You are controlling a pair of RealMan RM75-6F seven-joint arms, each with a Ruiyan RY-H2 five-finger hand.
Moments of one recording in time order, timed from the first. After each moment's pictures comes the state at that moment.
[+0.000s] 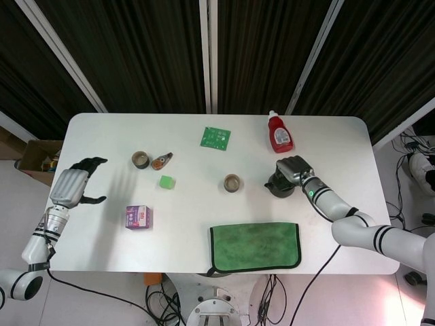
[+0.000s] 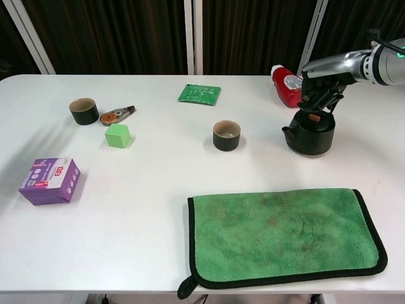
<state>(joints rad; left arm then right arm) -0.44 -1.35 -0.09 -1.23 1.42 1.13 -0.24 1.00 -1.34 0.06 -1.32 -0.92 0.48 -0.07</state>
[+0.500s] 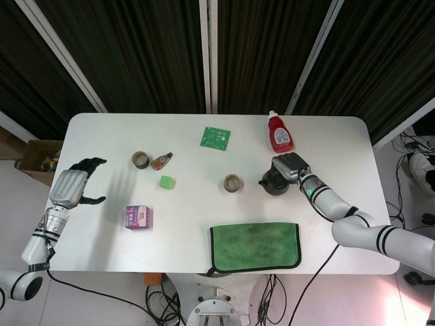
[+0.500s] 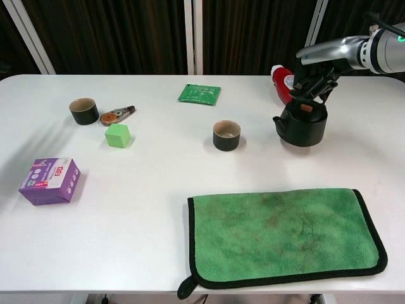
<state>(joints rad) -0.44 -1.35 -0.08 -1.22 1.42 1.13 -0.25 1.00 -1.30 0.10 -1.39 -0.96 0.50 -0.04</state>
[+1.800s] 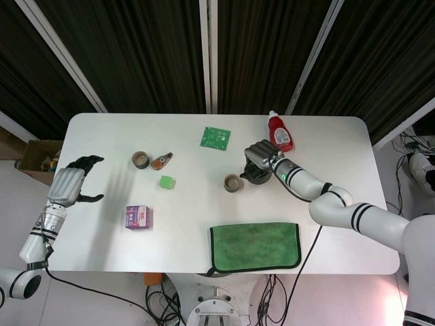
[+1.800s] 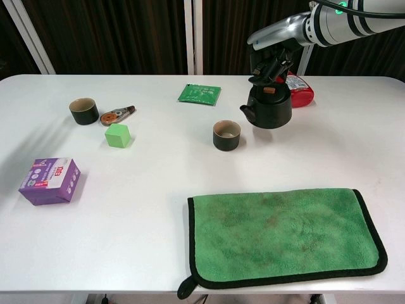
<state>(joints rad) -0.44 -1.36 -0.09 -1.19 1.41 1.13 -0.28 1.19 -1.37 0.15 -1.23 -1.06 0.30 -0.02</state>
